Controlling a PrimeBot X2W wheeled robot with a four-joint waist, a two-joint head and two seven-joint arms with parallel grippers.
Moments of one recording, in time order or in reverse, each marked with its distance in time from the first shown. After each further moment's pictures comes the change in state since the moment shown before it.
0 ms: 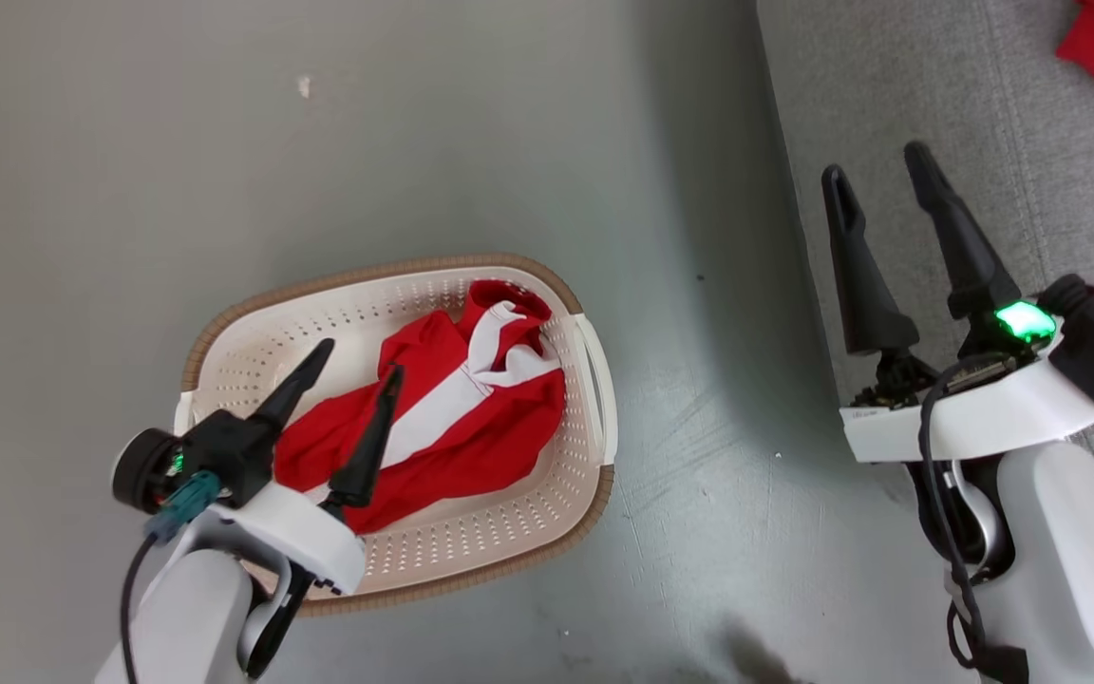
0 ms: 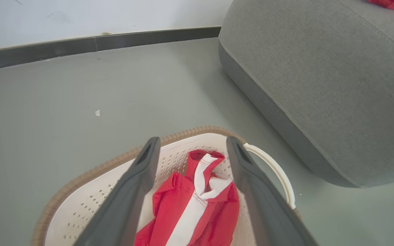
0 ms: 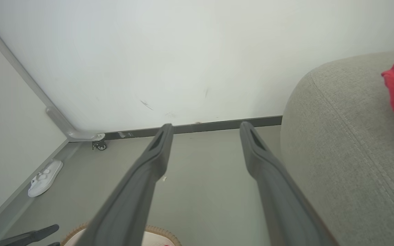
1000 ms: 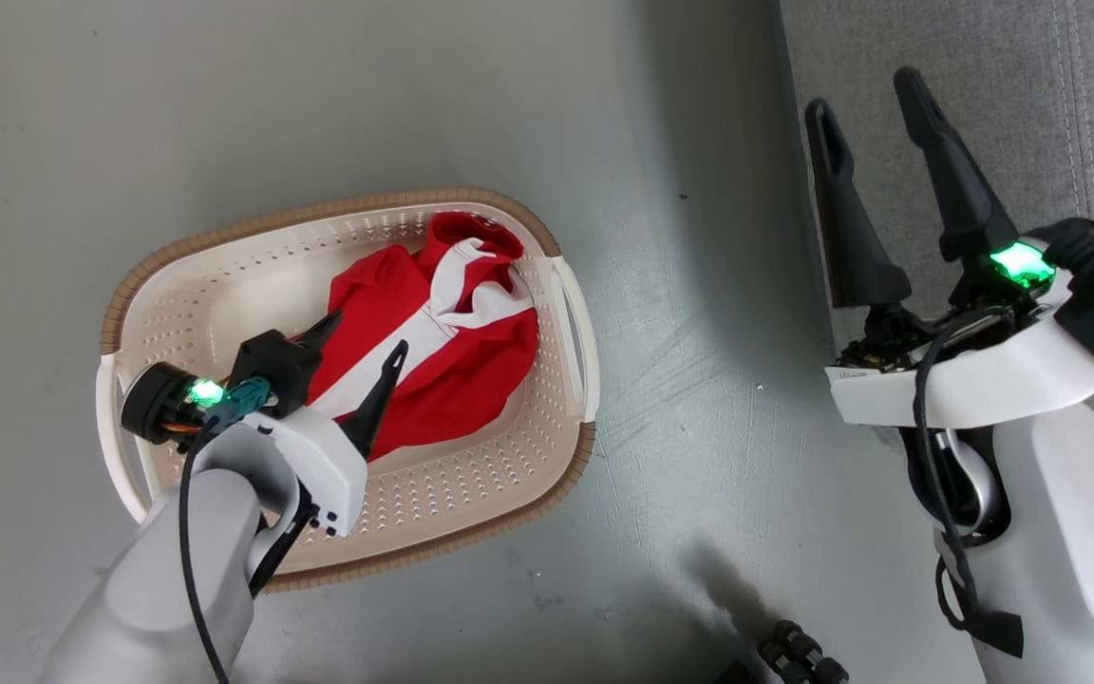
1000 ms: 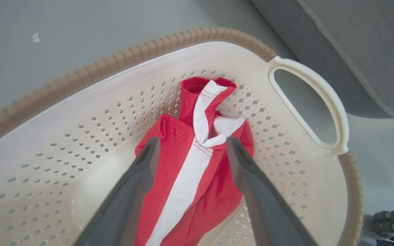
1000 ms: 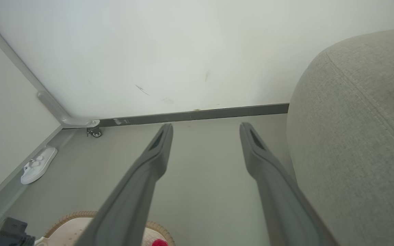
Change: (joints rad) left arm -0.256 0.006 -0.189 0.306 -0.003 0.000 0.093; right arm -0.093 0.004 0.036 -0.033 0.001 0.000 0.000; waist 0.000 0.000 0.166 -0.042
